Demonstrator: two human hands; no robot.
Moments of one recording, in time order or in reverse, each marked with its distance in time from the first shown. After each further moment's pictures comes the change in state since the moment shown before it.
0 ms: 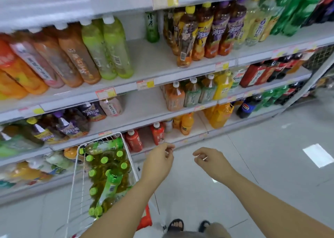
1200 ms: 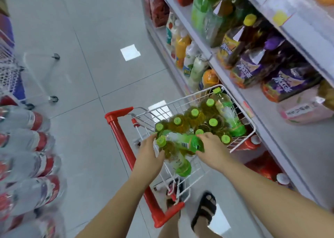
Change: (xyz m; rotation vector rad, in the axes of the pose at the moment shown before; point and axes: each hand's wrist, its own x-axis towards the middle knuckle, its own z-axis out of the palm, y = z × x) left_hand -0.076 -0.217 0.015 -0.528 0.860 -1.109; right_hand 0.180 -0.108 0.322 -1.077 -0.977 -1.025
